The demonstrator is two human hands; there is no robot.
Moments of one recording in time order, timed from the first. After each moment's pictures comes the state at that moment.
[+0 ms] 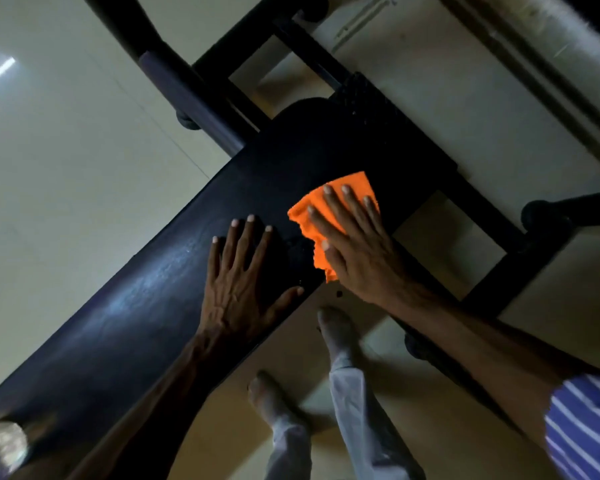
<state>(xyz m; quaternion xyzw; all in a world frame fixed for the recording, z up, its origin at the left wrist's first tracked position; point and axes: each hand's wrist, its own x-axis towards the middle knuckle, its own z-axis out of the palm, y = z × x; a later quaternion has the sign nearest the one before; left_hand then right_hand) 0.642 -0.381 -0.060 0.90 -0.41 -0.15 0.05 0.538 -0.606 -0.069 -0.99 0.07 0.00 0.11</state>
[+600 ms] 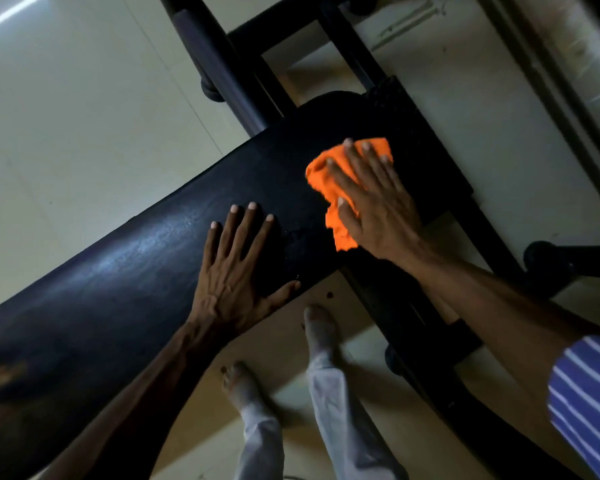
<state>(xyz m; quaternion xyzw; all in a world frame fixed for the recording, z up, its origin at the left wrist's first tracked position) 0.630 -0.379 -0.063 0.92 -0.35 -0.14 0.08 0.595 -0.661 -0.075 -0.99 0.03 0.00 0.09</state>
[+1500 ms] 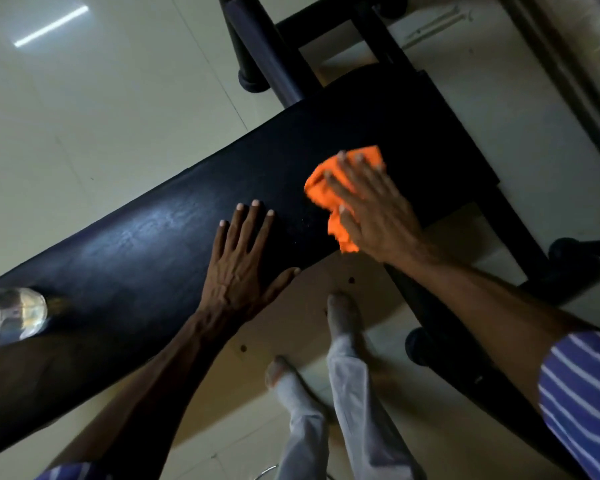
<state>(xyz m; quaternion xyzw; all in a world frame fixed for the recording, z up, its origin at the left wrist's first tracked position) 0.583 -0.296 -0.067 0.94 -0.31 -0.14 0.06 0.551 -0.573 -0.075 -1.00 -0.03 0.00 0.08</state>
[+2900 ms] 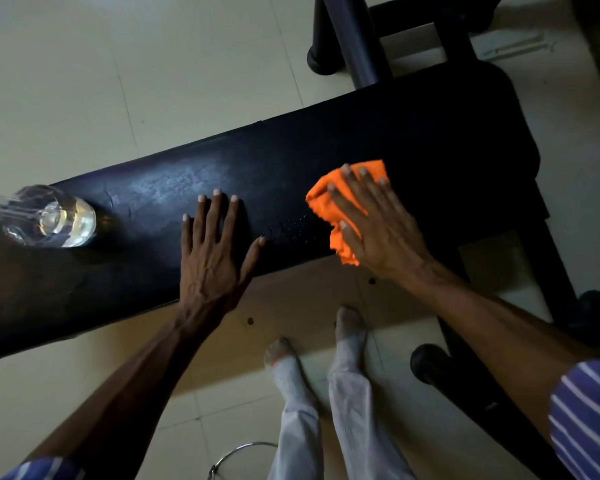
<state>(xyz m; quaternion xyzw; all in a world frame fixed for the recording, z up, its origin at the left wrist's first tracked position) 0.544 -0.191 -0.071 0.98 -0.10 -0.11 0.10 0.542 -0.490 -0.091 -0.99 -0.15 0.00 0.07</state>
